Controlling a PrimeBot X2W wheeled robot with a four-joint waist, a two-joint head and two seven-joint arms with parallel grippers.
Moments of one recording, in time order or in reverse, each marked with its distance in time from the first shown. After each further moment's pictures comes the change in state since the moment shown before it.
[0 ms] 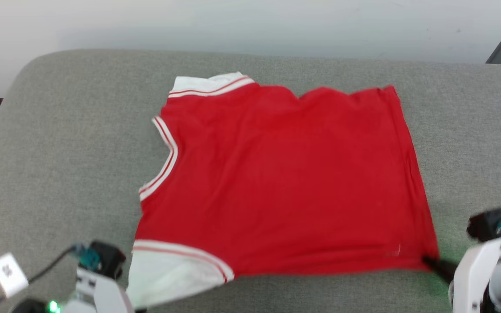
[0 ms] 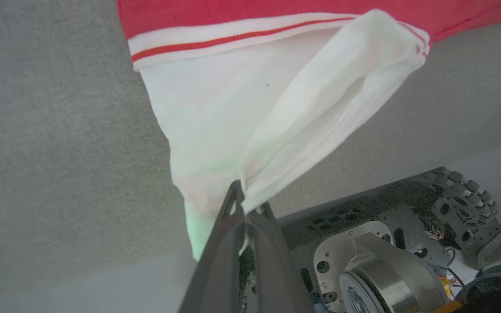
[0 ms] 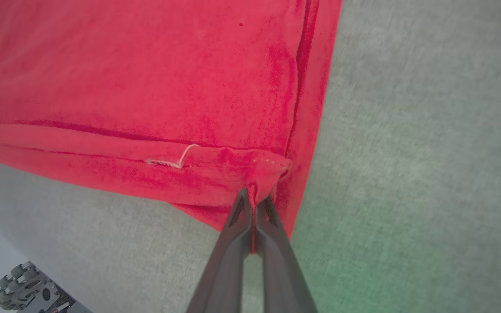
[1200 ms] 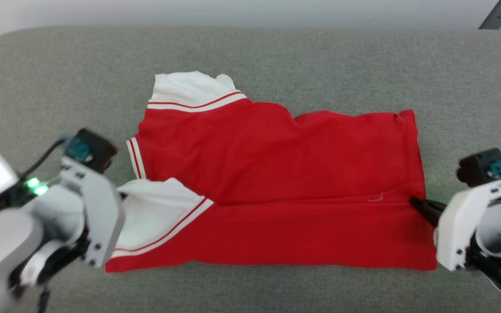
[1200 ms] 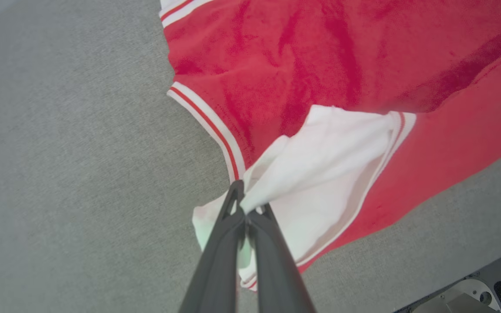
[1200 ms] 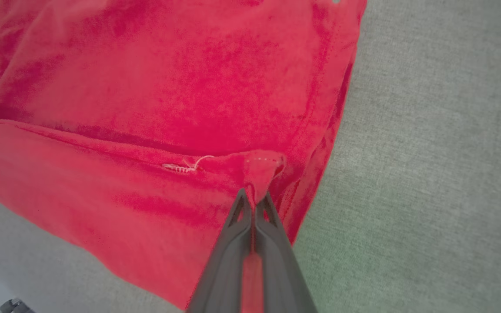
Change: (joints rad) left arm -0.314 -0.031 0.072 0.125 0.198 -0.147 0.142; right arm -0.085 0.160 -0.152 -0.196 -0.179 0.000 0.231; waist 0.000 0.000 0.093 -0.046
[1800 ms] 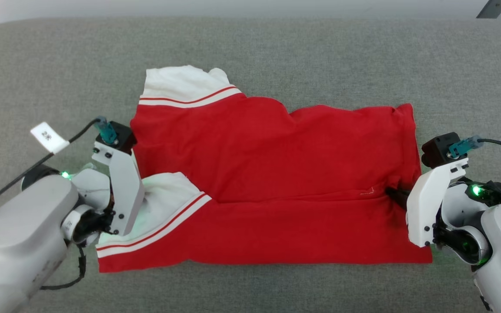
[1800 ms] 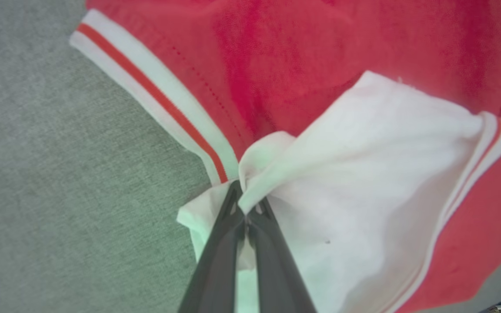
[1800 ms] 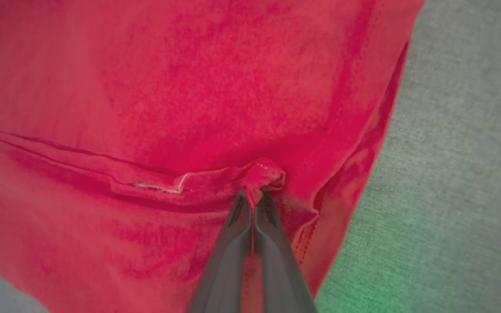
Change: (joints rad) left arm -0.114 -0.338 -0.067 0.636 -0.043 -0.244 0.048; right arm -0.234 0.024 0.194 0.370 0.024 0.000 -0.108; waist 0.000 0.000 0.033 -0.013
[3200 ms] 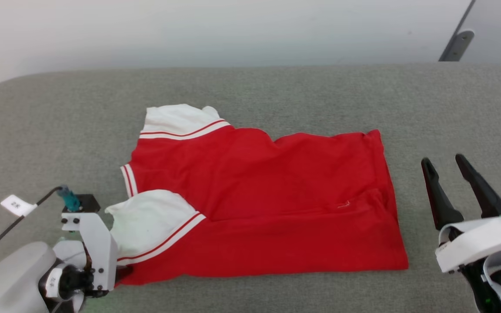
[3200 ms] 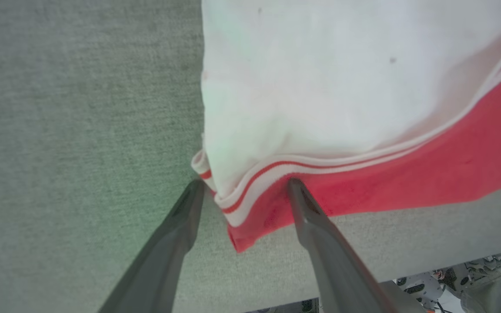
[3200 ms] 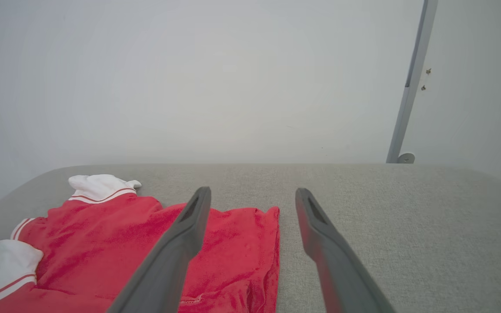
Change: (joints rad) left arm 0.260 0.076 0.058 -0.041 -0.221 0.179 0.016; right arm 0.332 0.142 -0.313 -0.380 -0.199 0.000 -0.582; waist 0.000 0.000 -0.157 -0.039
